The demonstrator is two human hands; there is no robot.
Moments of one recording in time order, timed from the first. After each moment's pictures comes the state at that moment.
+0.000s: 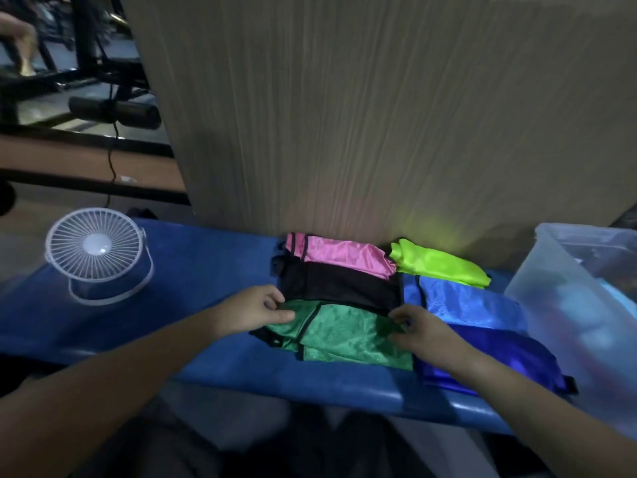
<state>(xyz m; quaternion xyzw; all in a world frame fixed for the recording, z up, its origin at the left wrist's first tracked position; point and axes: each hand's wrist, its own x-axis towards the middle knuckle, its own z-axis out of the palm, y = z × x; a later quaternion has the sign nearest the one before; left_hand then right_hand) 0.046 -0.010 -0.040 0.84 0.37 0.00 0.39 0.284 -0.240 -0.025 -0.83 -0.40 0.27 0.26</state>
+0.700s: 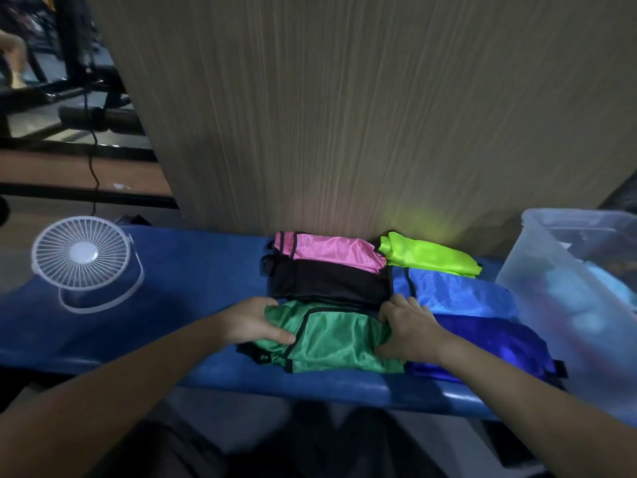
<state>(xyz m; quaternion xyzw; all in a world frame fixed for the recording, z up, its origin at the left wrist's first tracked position) 0.053 -0.037 -0.034 0.78 0.38 -0.05 0.50 0.279 -0.228 -0.023 -0.84 -0.52 0.13 -0.04</state>
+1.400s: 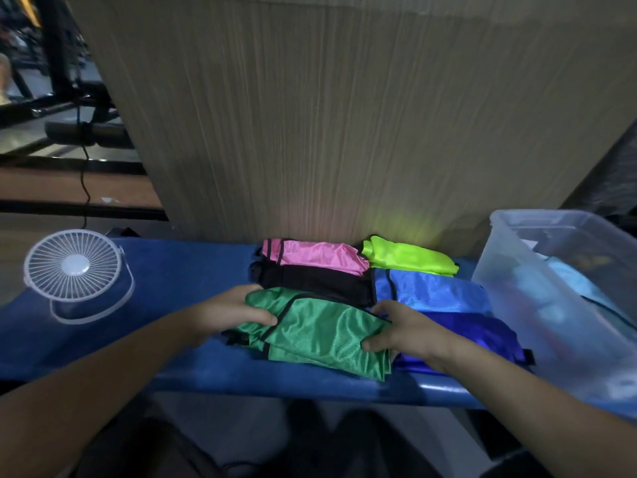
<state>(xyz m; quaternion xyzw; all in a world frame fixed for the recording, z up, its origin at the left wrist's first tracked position) 0.042 -0.038 0.003 0.75 0.33 0.01 0.58 0.267 -0.266 0.010 -0.78 -0.34 0.40 0.34</state>
